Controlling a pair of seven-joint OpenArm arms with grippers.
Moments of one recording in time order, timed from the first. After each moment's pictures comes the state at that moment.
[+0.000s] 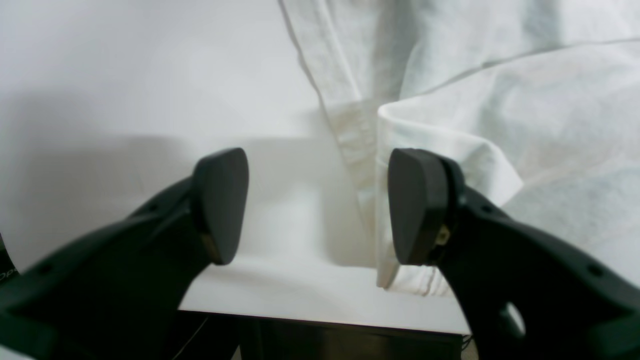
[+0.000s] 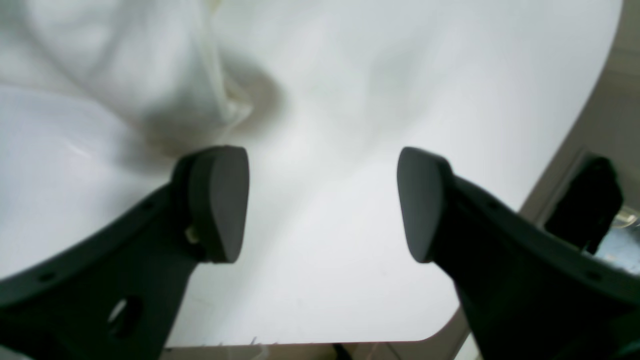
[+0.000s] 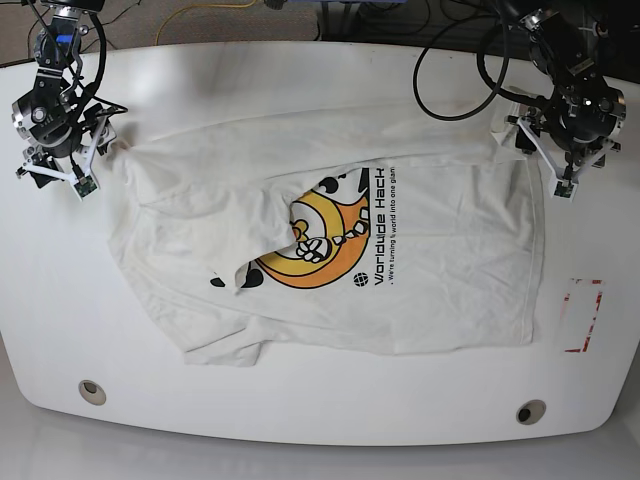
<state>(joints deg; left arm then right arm) 8.2 -2.2 -35.8 110.2 -2.2 -41.9 73.1 -17.1 26.5 26.1 103.8 1.3 40.8 -55.4</state>
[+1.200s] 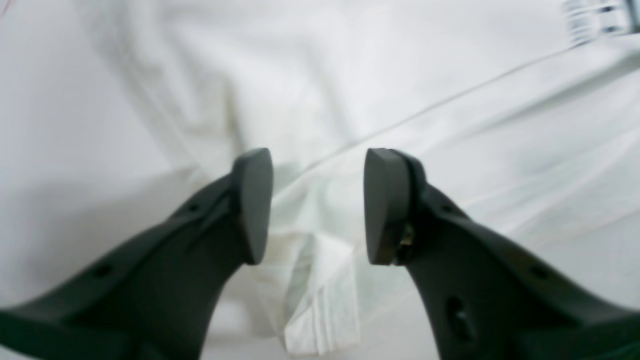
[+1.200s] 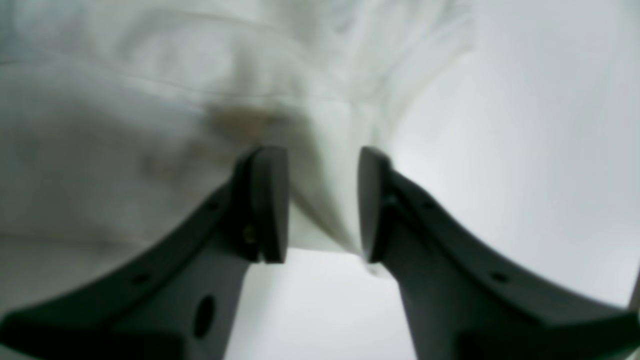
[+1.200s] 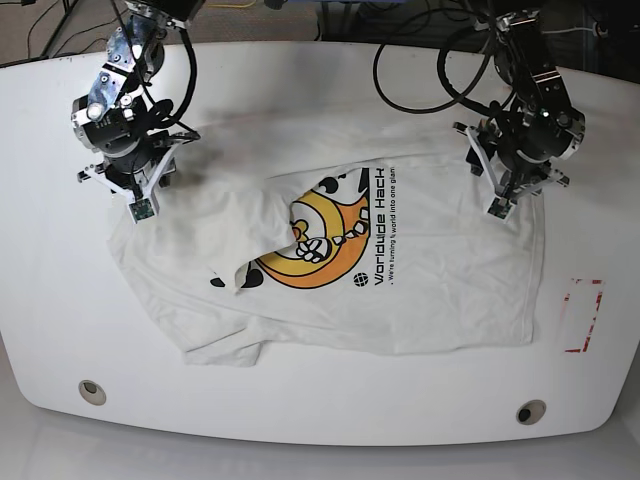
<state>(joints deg) 7.9 0.4 -20.8 113.6 -2.8 -41.9 73.3 -8.4 0.5 27.4 113.6 1.8 40.6 -66.8</state>
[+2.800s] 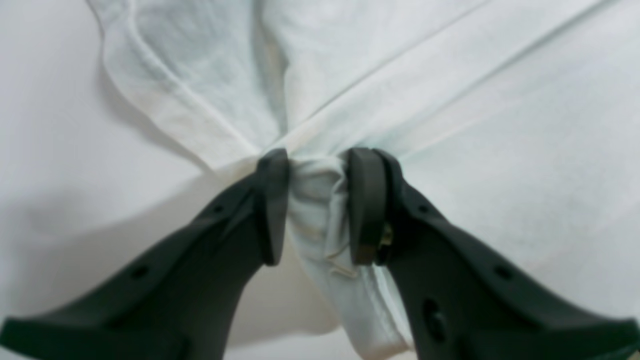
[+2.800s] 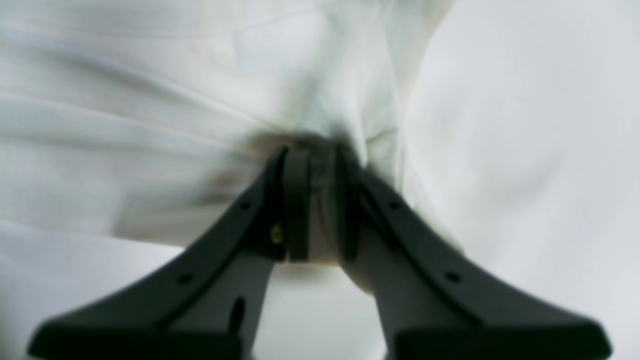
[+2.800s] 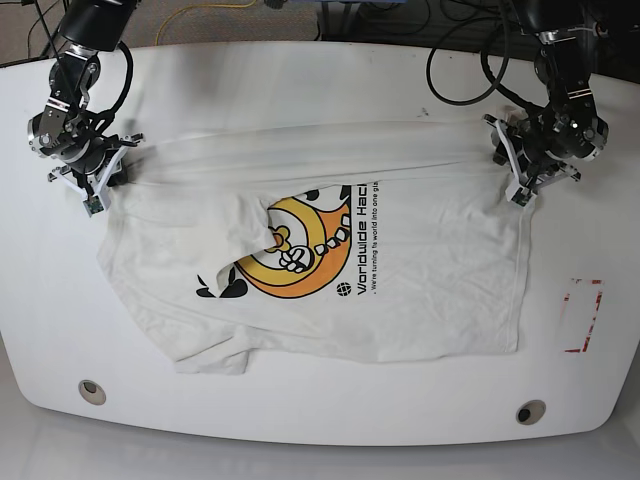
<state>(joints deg) 8.6 -13.1 -20.3 95.0 -7.4 -42.5 61.2 -5.5 20.8 28.9 80.3 4.5 42.3 -44.5</state>
